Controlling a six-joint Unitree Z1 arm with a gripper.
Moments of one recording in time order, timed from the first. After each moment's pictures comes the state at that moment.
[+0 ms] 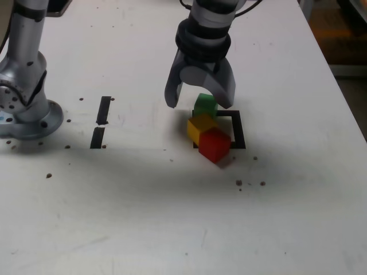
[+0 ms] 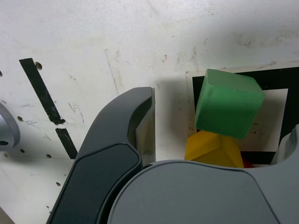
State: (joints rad) arm -0.05 1.99 -1.42 1.24 0.10 0.13
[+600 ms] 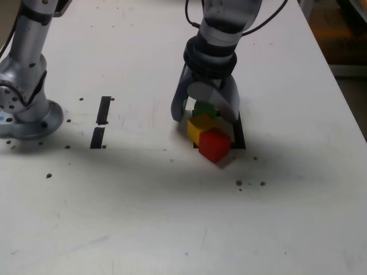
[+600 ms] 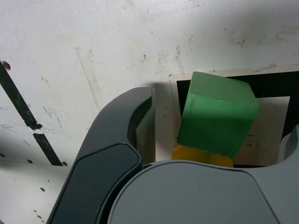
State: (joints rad) arm -0.05 2.07 -1.41 1.18 0.07 0.13
